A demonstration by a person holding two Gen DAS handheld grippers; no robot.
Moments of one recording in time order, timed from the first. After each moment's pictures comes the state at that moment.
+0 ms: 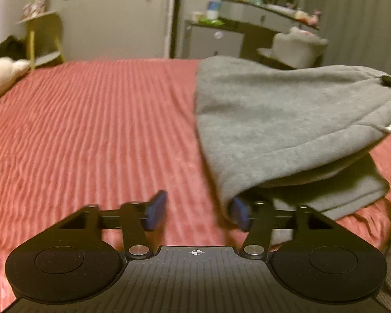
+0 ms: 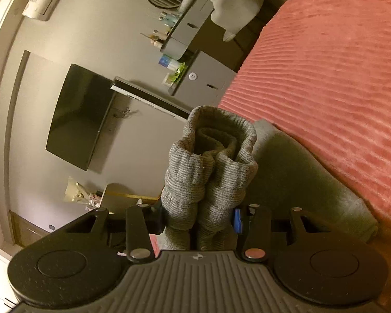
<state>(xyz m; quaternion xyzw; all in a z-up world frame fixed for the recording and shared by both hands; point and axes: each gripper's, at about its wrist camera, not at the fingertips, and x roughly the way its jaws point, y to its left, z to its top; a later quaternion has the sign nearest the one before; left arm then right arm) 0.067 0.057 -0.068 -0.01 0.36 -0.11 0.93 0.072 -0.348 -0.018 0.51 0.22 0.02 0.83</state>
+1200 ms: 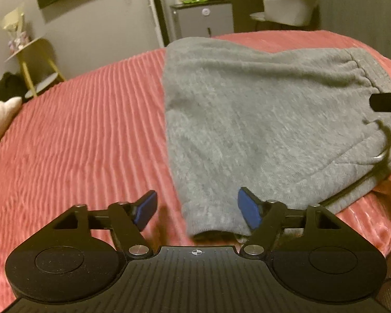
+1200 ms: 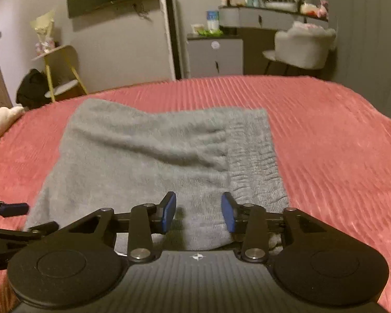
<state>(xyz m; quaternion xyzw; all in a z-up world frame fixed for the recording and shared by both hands) 0.103 -0.010 -0.081 0.12 0.40 -0.07 0.91 0.076 -0.252 -0.018 0.05 0.32 0.00 0.95</state>
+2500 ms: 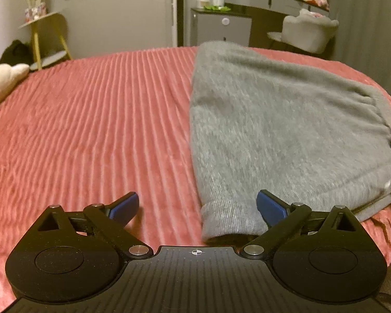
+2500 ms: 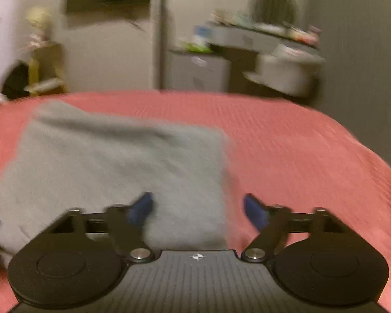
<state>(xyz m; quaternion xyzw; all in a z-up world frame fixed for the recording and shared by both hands) 0.096 0.023 -0.082 0.02 0.39 -0.07 0.92 0.067 -0.302 -0.051 0.04 0.32 -0.08 0.94</state>
